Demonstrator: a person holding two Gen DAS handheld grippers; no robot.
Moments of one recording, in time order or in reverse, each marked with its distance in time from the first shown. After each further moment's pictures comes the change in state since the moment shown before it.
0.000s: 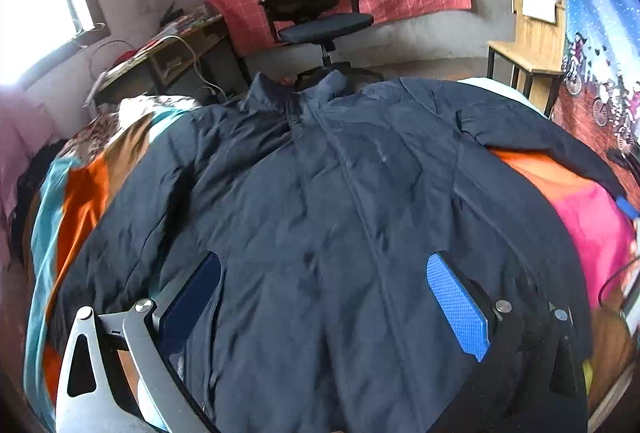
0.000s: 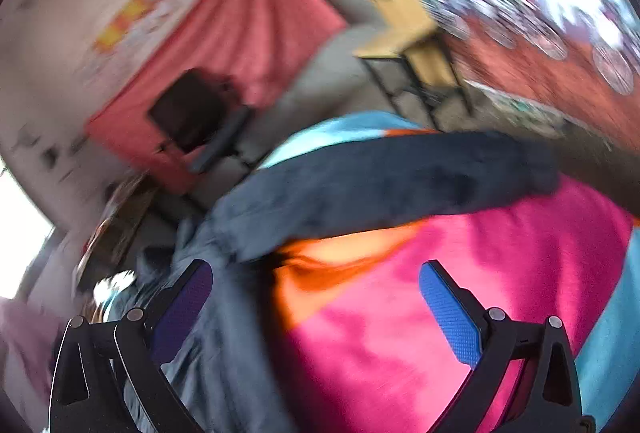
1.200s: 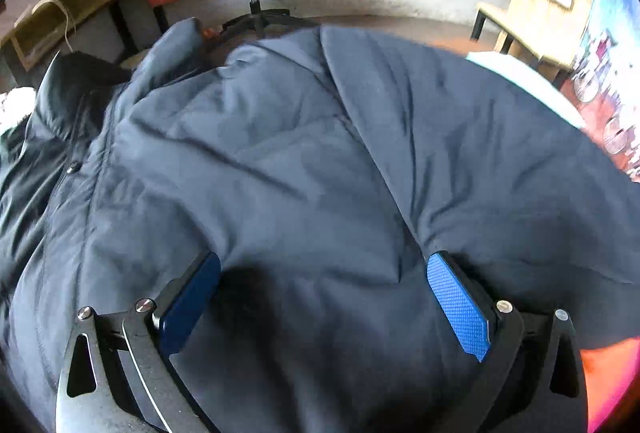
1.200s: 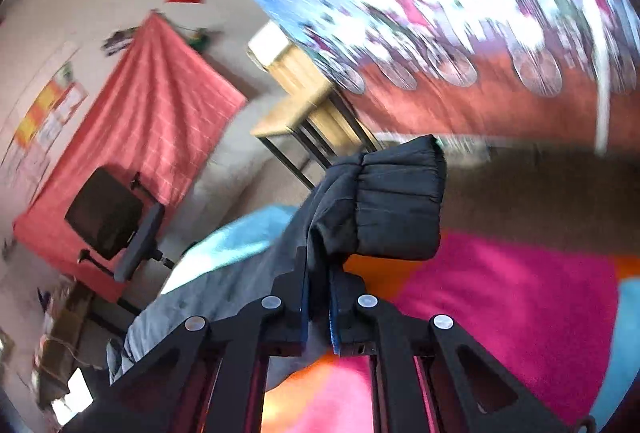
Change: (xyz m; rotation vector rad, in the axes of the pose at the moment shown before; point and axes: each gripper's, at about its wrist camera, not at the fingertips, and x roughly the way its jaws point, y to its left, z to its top) left arm 0.290 -0.072 0.128 -0.031 0.193 -0.242; right arm 0.009 -0.013 0.066 0.049 -0.341 -0.184
